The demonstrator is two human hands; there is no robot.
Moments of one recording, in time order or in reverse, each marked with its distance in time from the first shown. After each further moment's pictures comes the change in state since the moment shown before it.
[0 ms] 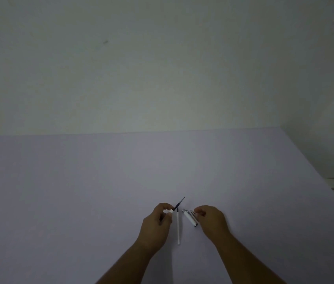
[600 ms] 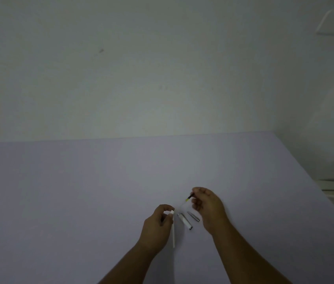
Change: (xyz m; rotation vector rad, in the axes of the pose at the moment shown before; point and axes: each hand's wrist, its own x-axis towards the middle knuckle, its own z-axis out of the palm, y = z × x) left_hand 0.000 0.015 0.011 0.008 0.002 -0.008; right_hand 0.003 -0.049 -0.032 1.076 -0.010 0.216
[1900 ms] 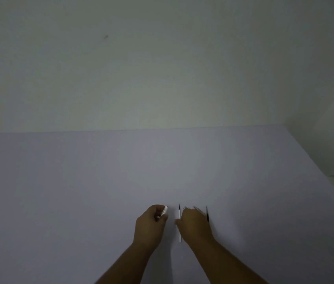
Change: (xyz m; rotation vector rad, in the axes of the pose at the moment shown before) left_hand 0.002 -0.024 -0.014 0.121 0.155 -0.118; right_hand -0.017 0.067 0.028 -1.456 -0.071 -0.164
